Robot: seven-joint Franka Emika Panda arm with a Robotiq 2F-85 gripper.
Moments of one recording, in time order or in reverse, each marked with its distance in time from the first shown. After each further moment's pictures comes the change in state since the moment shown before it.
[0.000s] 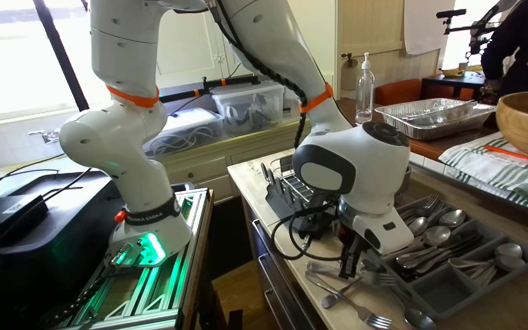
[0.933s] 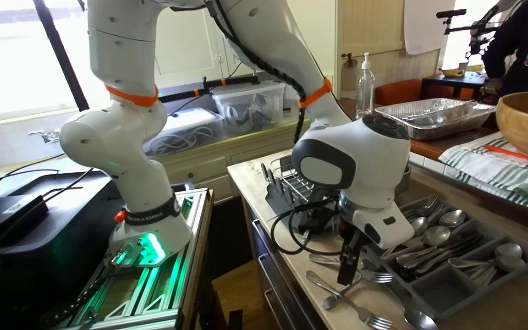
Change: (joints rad) arm 0.005 -0.025 -0.001 -0.007 0.001 -0.016 0.006
